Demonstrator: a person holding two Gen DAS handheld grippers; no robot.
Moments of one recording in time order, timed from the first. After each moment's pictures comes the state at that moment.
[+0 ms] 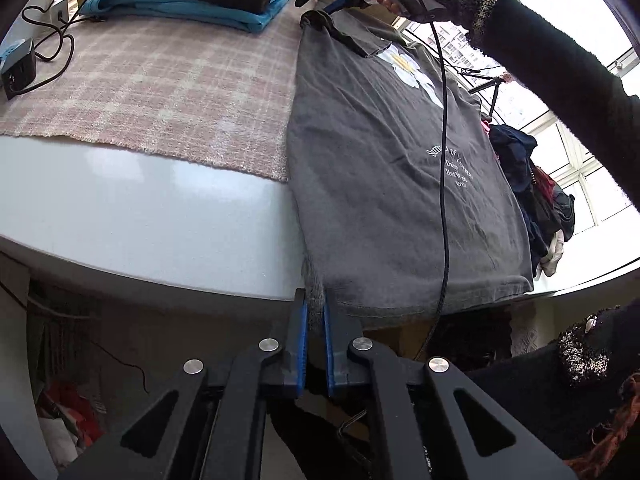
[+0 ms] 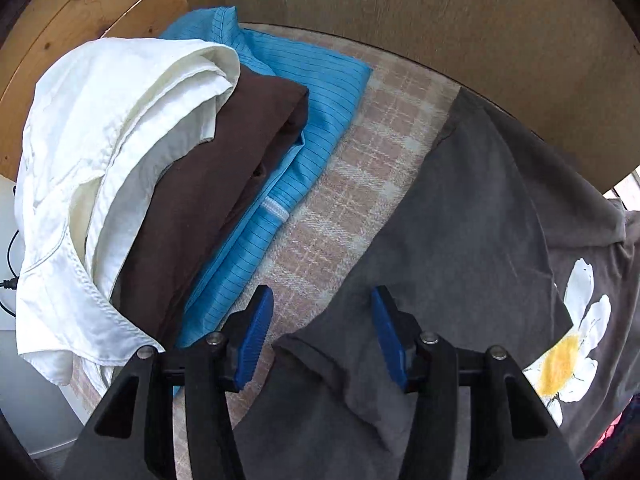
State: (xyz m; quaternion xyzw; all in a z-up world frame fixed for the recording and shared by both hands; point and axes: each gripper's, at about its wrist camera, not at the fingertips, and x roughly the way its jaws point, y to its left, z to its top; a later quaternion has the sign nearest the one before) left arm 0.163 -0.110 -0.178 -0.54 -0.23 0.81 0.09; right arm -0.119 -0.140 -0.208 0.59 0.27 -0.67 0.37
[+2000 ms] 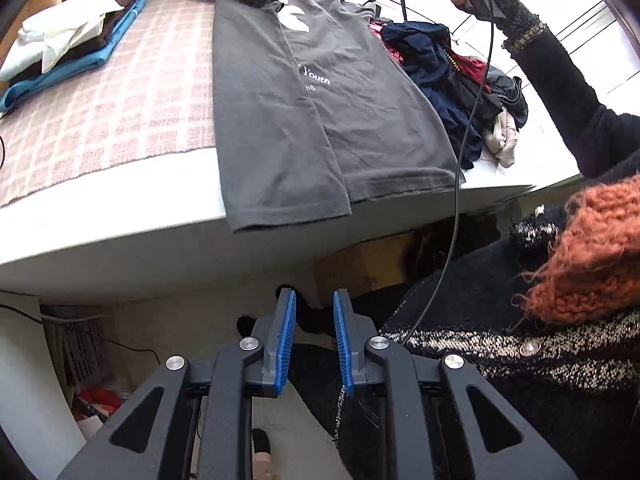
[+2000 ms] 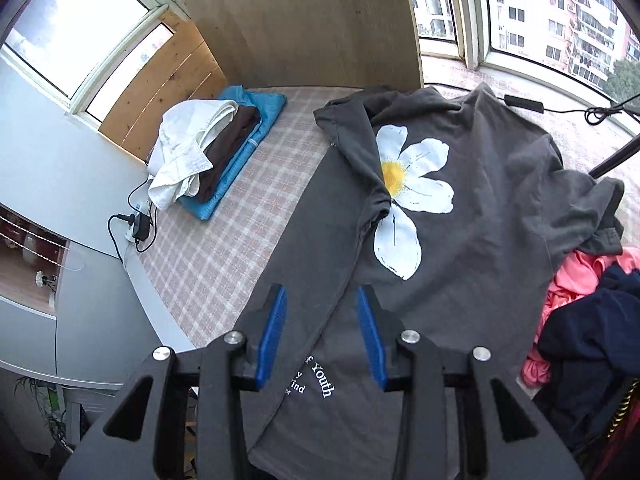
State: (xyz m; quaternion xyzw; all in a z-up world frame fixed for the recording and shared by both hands) left arm 0.194 0.041 -0.078 -0.60 -0.08 0.78 0.17; right arm -0.147 0.223 -0.058 0.54 0.11 -0.68 0.49
